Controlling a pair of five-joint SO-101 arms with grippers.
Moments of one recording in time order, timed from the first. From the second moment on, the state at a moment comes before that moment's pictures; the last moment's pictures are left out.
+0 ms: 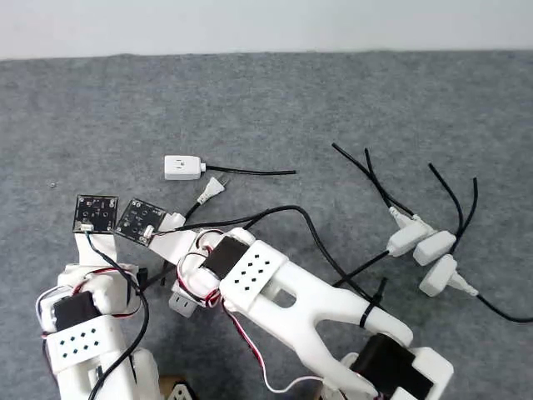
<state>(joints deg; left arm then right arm) -26.0 -61.8 74.8 63.3 -17.2 -56.3 -6.7 25.2 56.3 11.9</state>
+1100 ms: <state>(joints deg) -26.1 -61.8 75.3 63.3 -17.2 -58.7 -6.9 27.1 56.0 9.5</state>
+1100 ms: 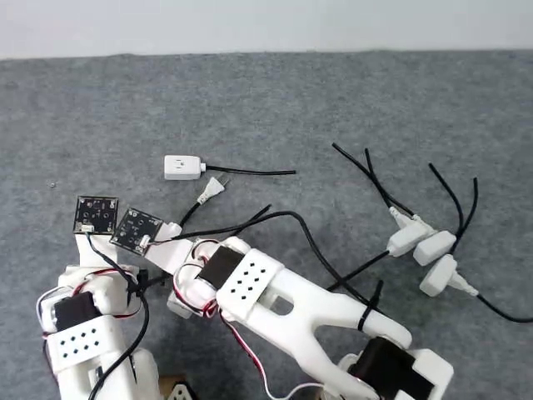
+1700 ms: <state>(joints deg) -26.0 -61.8 75.3 63.3 -17.2 -57.8 -3.0 20.6 60.8 9.5</state>
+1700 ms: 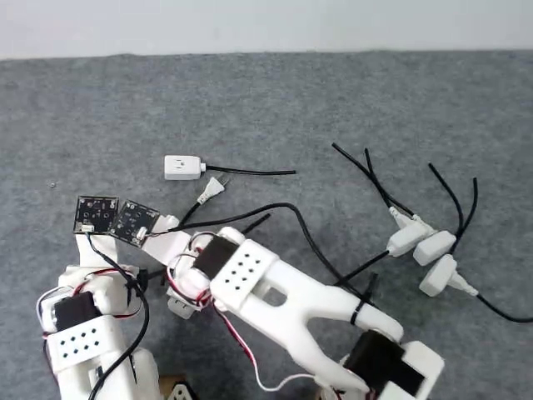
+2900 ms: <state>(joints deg) -27.0 -61.7 75.6 63.3 -17.2 -57.6 3.6 23.5 52.7 6.4</state>
